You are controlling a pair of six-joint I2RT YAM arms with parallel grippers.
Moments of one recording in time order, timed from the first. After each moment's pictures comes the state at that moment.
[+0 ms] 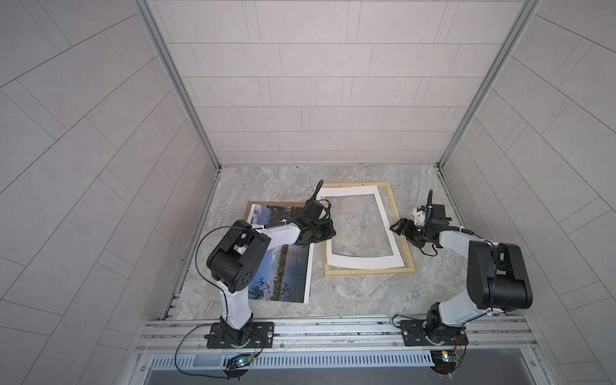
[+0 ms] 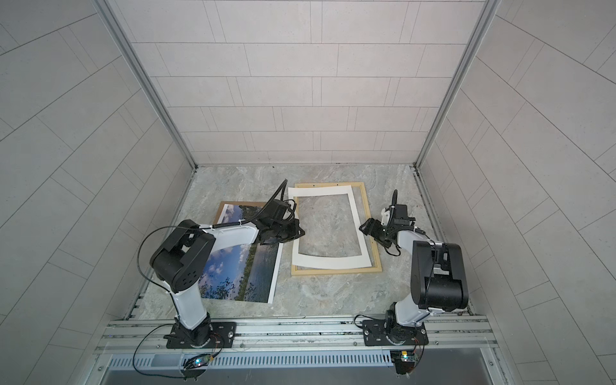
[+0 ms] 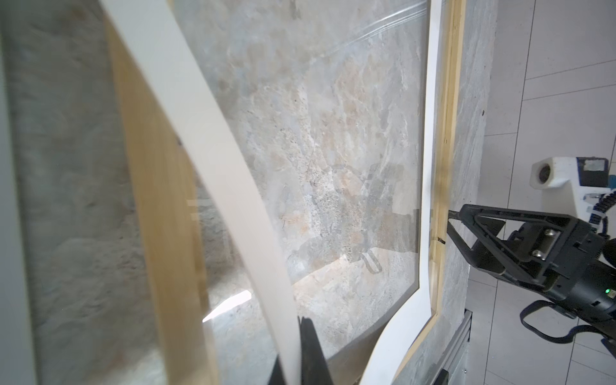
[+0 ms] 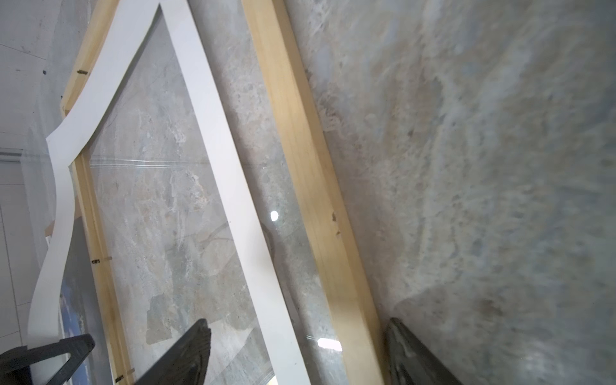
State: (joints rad) left arm -0.60 1.86 1.04 -0.04 0.39 -0.79; right arm -0.16 1.53 0.70 -0.19 -0.45 0.45
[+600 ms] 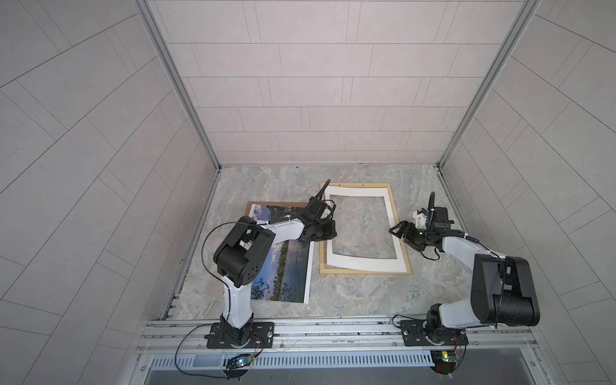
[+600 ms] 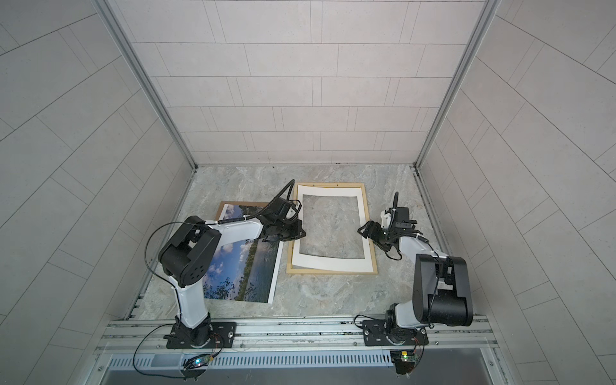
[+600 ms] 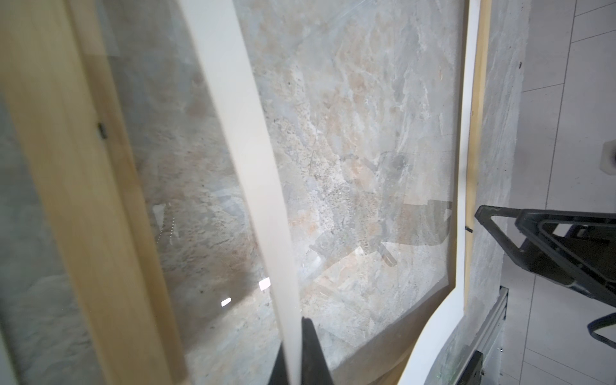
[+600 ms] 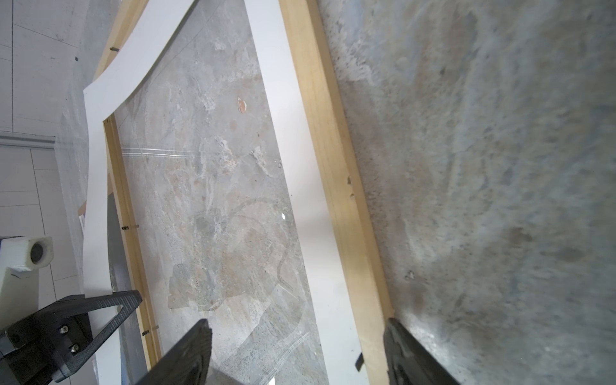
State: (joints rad) left arm -0.60 1.91 1.12 -0.17 0.39 -0.66; right arm -0.15 1.43 0.67 -0.25 -0.49 0.45
